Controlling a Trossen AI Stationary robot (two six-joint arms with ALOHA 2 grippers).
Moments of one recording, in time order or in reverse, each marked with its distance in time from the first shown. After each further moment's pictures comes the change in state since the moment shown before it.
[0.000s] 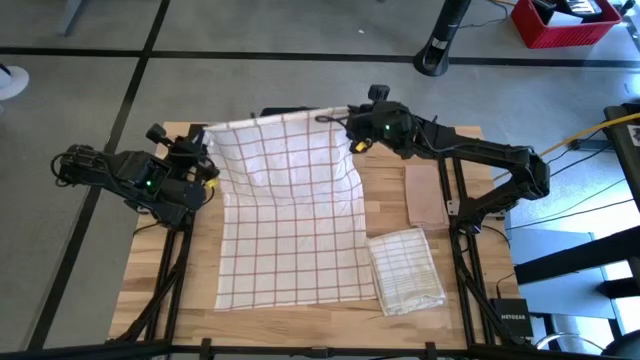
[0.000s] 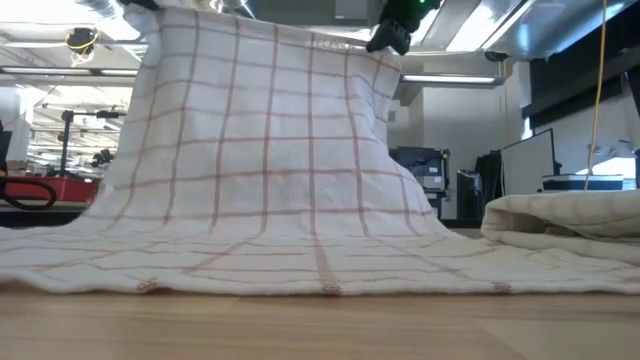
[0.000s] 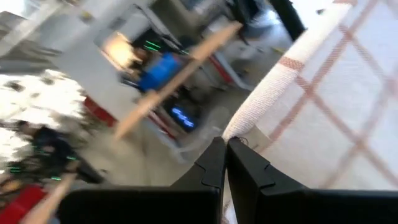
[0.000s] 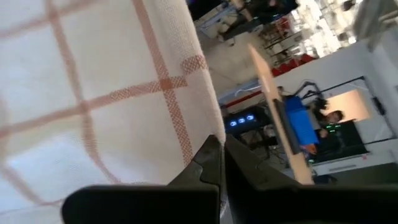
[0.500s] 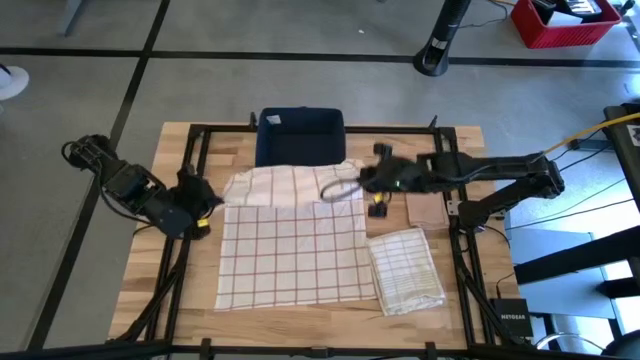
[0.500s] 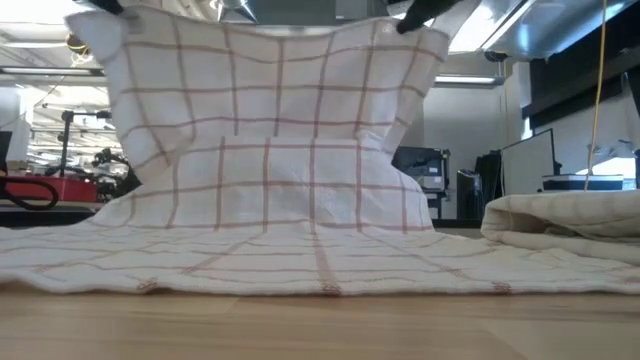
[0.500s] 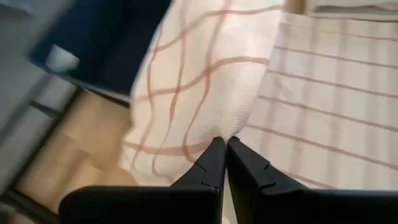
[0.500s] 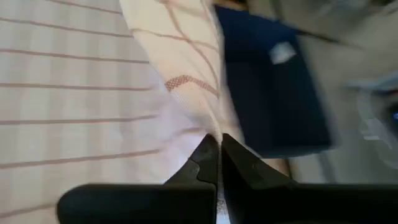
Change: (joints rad) left arm -0.307 0.004 0.000 0.149 0.780 -0.173; right arm 0.340 -0.105 -0.013 -0.505 -0.220 0.642
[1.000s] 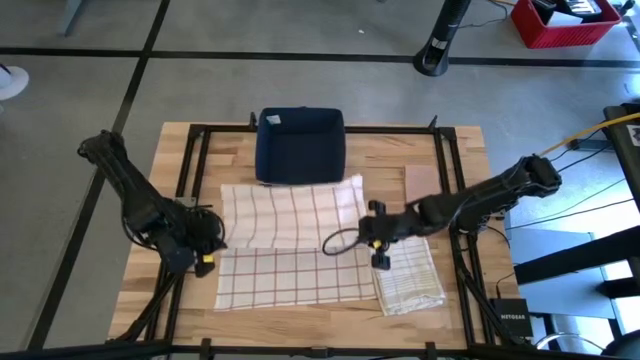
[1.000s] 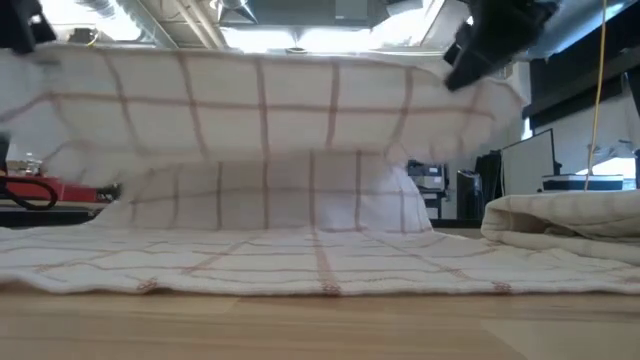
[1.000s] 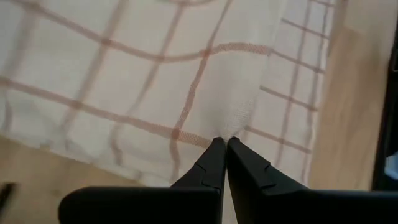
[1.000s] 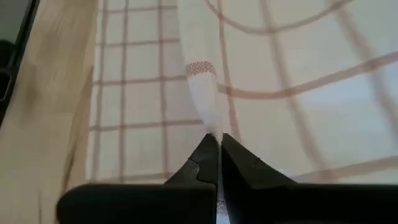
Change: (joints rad) left arm -0.247 0.029 -0.317 0.320 0.192 -0.378; right arm 0.250 0.021 -0.404 0.319 -0.211 0.426
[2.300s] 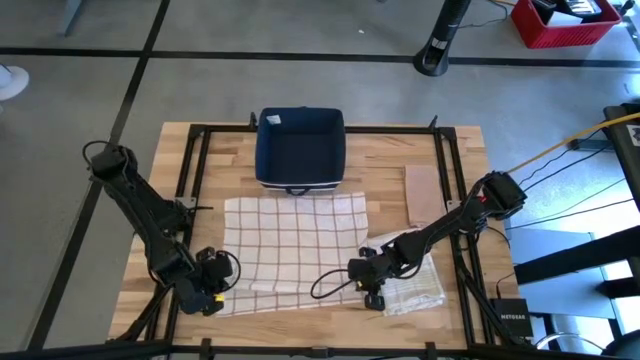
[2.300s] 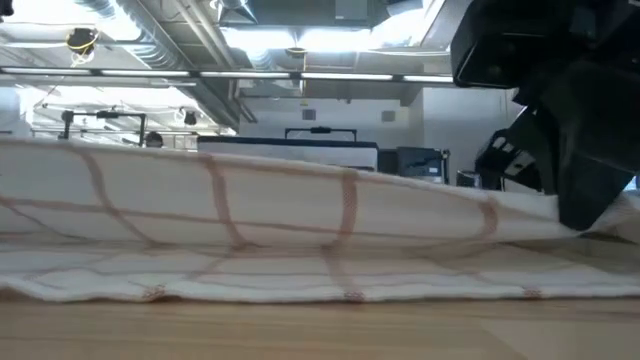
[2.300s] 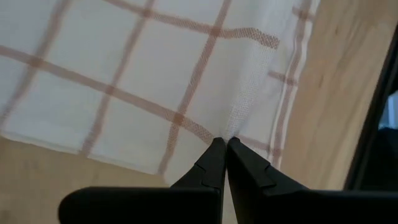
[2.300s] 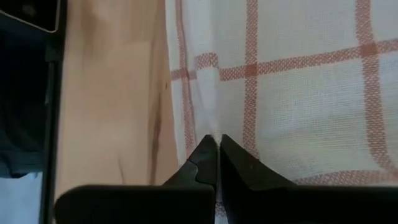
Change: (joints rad) left arm -0.135 0.370 -0.084 0.392 0.200 -0.162; right arm 0.195 0.388 -0.037 0.298 -0.262 0.310
